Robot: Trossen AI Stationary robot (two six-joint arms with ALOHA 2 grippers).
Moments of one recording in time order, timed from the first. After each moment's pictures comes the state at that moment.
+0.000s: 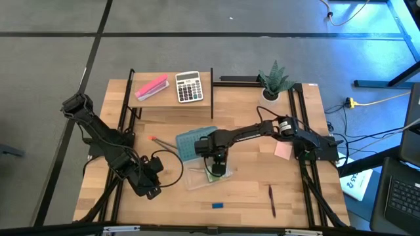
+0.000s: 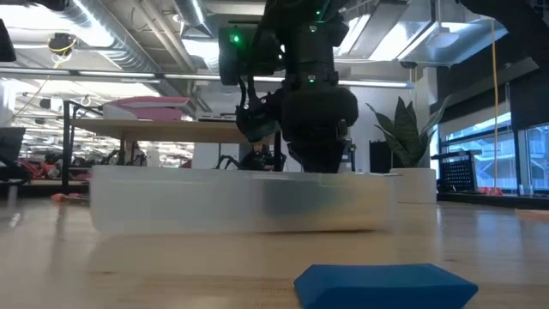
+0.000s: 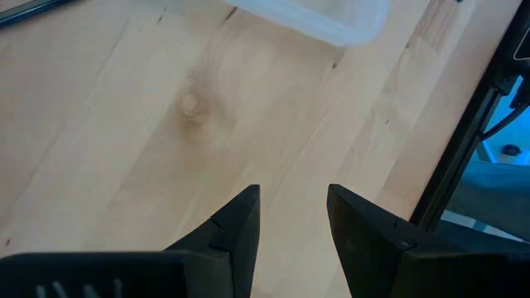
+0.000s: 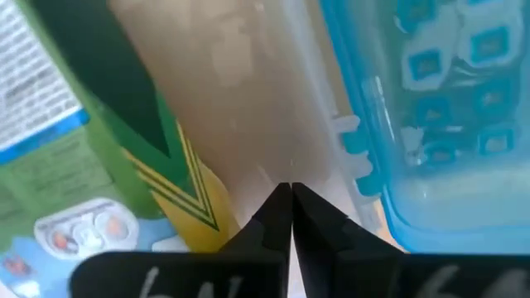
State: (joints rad) left arm -0.79 1.30 0.90 -0.77 -0.22 -1.38; right arm 0.11 2.29 1.81 -1.11 -0.10 0.22
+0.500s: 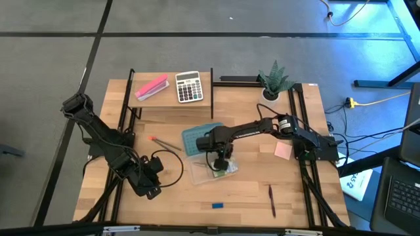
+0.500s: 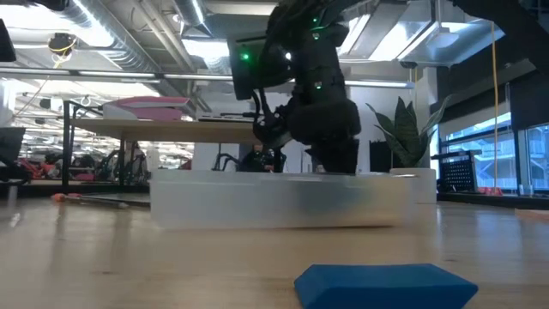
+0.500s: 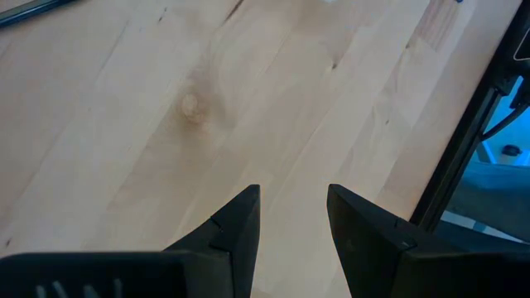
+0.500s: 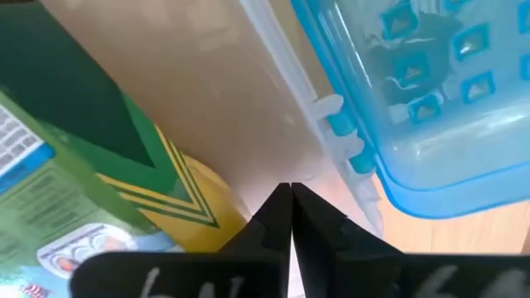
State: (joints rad) left arm -0.79 1.30 0.90 -0.77 -0.22 -1.38; right arm 0.08 2.29 1.81 -1.26 -0.07 0.36
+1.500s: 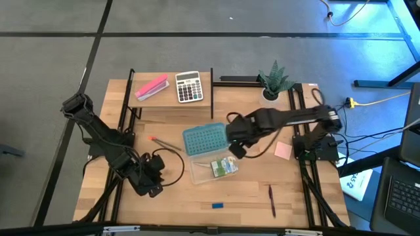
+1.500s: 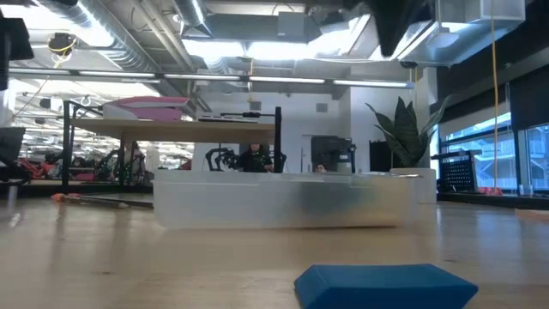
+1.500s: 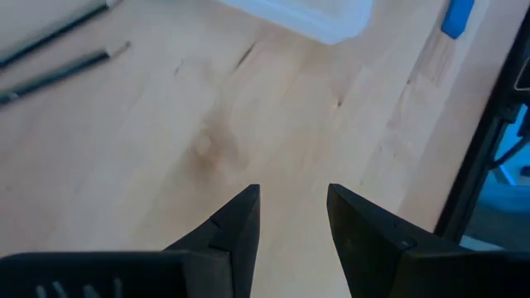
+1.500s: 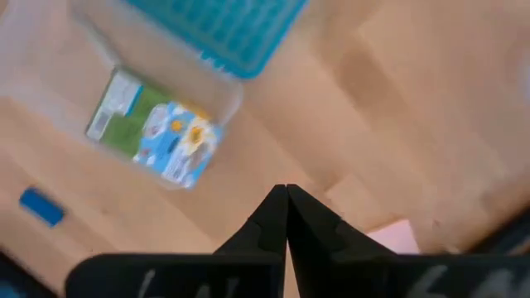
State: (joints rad) left arm -0.78 1.30 0.90 -0.77 -0.33 -1.32; right arm 0.17 1.76 1.81 -1.52 0.13 0.90
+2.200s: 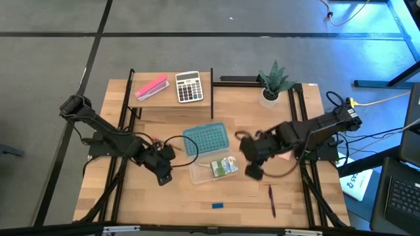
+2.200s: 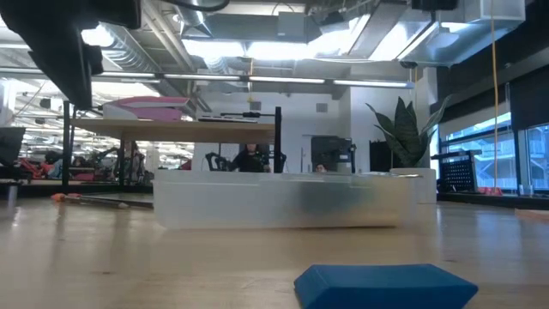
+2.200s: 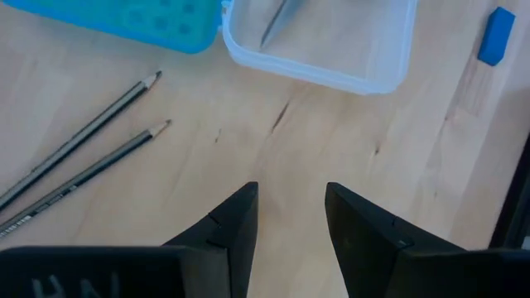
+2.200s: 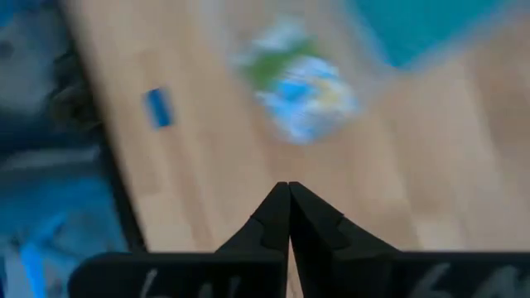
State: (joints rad) left arm -0.52 1.30 0.90 -0.75 -0.22 -0.98; right arm 0.37 1.55 1.55 -1.19 0.02 0.69
